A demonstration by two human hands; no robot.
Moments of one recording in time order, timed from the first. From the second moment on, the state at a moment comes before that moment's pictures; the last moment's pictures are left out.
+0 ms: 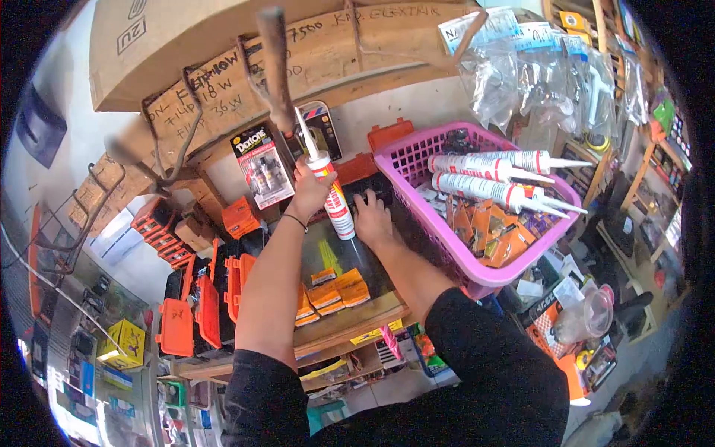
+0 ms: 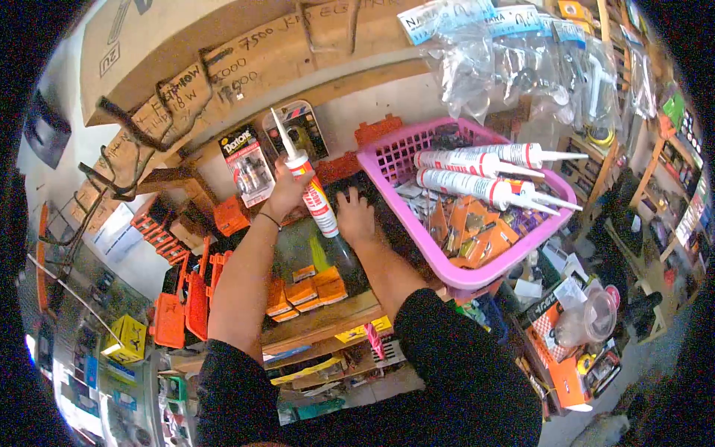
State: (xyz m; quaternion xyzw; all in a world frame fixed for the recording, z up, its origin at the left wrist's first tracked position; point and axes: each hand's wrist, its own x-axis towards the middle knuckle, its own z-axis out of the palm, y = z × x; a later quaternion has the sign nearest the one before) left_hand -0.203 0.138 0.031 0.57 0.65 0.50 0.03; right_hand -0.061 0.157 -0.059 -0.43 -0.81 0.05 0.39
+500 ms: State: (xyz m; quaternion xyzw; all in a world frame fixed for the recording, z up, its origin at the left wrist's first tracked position) left_hand -0.213 0.142 0.022 0.57 0.63 0.52 0.10; right_hand -0.065 0.163 -0.061 -0.41 -0.80 0.10 0.42
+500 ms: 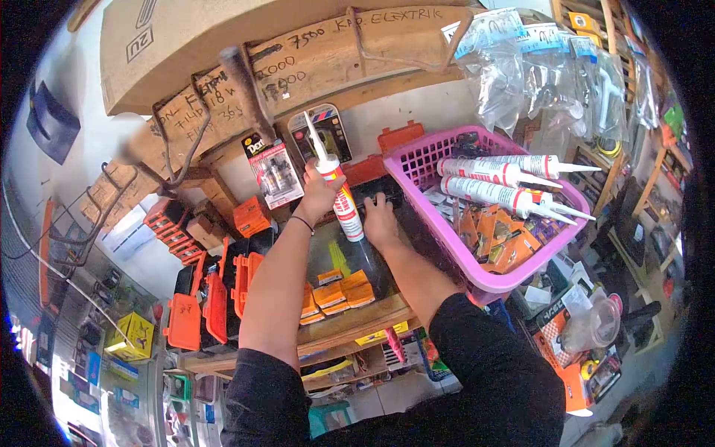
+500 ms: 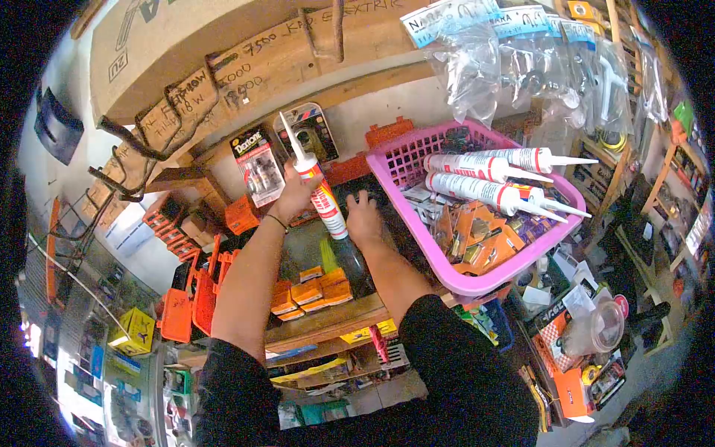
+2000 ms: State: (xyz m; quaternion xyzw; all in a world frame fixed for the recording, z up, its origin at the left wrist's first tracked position) left_hand -0.080 0.096 0.021 0.63 0.59 0.34 -0.38; right_hand -0.055 0.169 -0.065 -0.39 -0.81 0.07 0.43
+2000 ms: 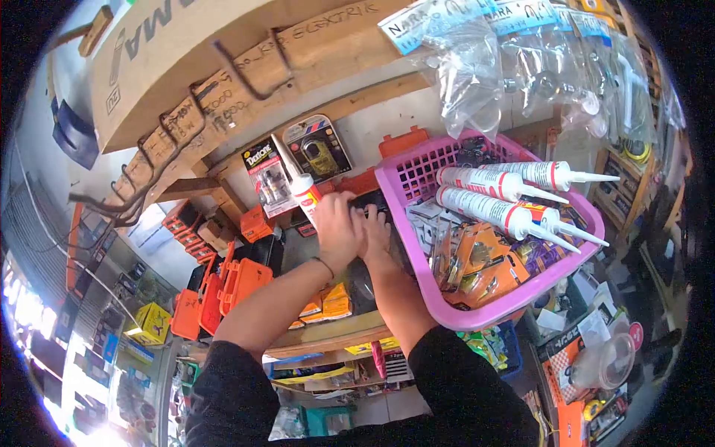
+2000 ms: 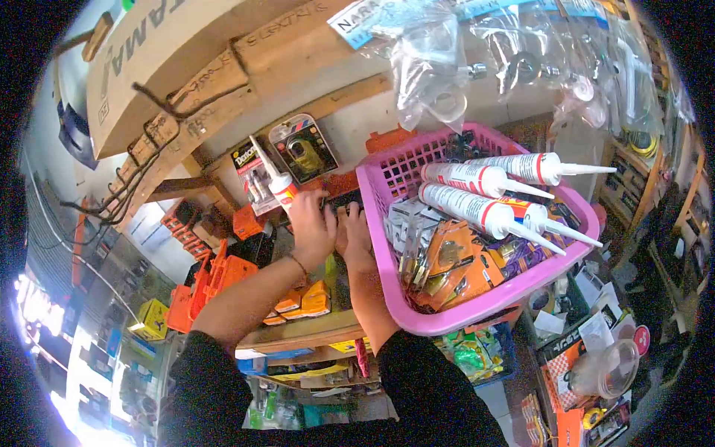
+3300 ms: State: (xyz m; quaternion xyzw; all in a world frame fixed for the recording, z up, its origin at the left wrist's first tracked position) left_hand -0.237 0.335 -0.027 0.65 0.75 -0.08 -0.08; right_hand -0.066 0.171 -0.069 -0.37 -0.73 0.23 0.53
